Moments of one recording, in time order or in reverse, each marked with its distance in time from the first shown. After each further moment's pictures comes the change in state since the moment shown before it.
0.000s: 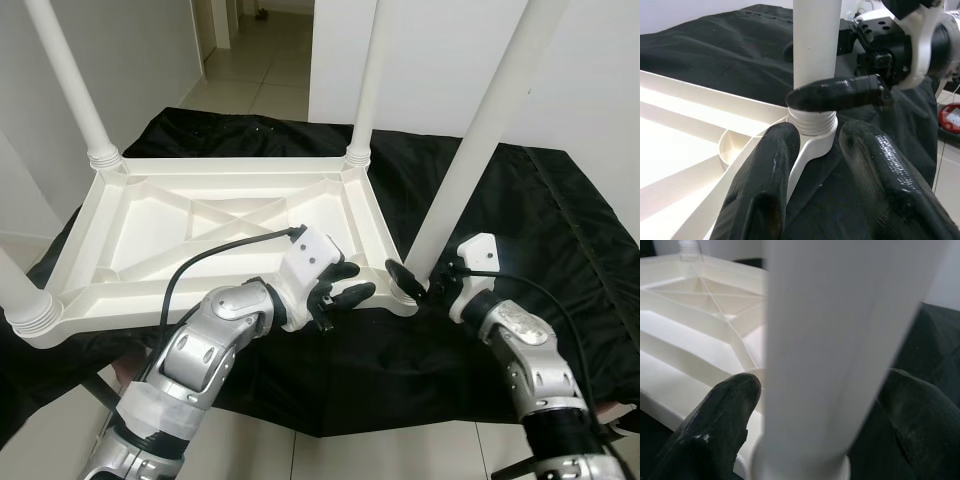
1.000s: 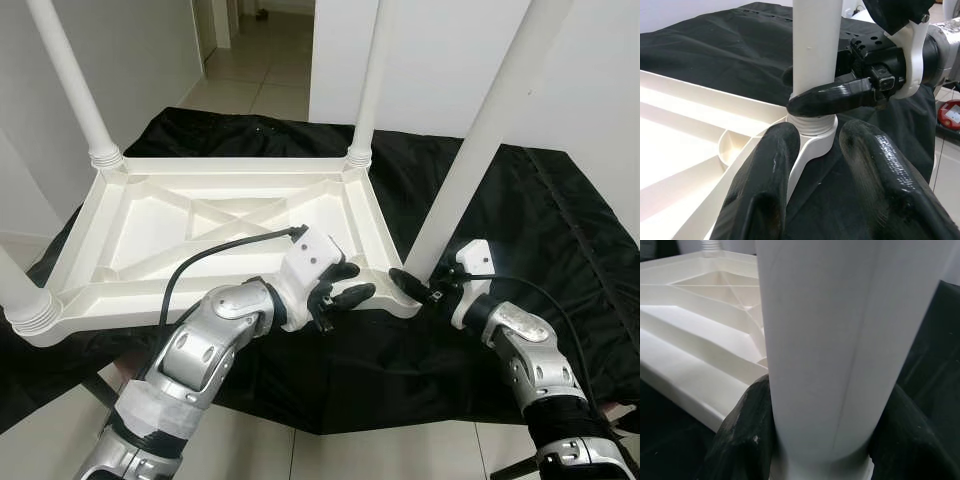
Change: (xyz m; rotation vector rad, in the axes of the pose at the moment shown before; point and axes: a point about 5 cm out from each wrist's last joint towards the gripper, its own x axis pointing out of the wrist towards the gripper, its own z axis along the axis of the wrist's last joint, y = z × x) left arm 0.000 -0.001 0.001 0.004 0.011 -0.011; right arm 0.004 0.005 -0.013 0.066 0.029 0.024
